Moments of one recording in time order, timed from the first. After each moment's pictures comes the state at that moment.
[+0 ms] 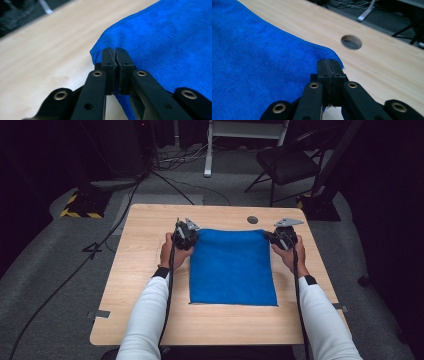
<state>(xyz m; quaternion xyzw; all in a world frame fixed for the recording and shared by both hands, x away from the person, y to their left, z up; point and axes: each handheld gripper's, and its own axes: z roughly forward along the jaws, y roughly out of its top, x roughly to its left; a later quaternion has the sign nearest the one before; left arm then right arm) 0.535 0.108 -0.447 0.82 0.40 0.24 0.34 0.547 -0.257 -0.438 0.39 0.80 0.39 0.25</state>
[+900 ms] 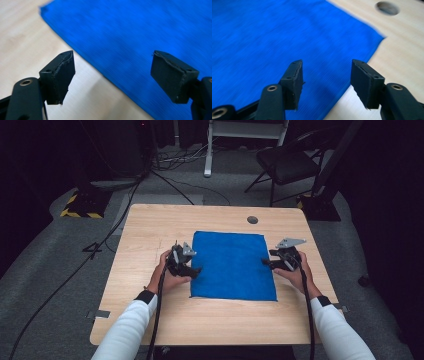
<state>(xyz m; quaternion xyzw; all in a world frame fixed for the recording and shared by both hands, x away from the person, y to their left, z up) 0.441 0.122 -0.478 0.88 0.32 0.16 0.32 0.479 -0.271 -0.469 0.33 0.85 0.37 0.18</state>
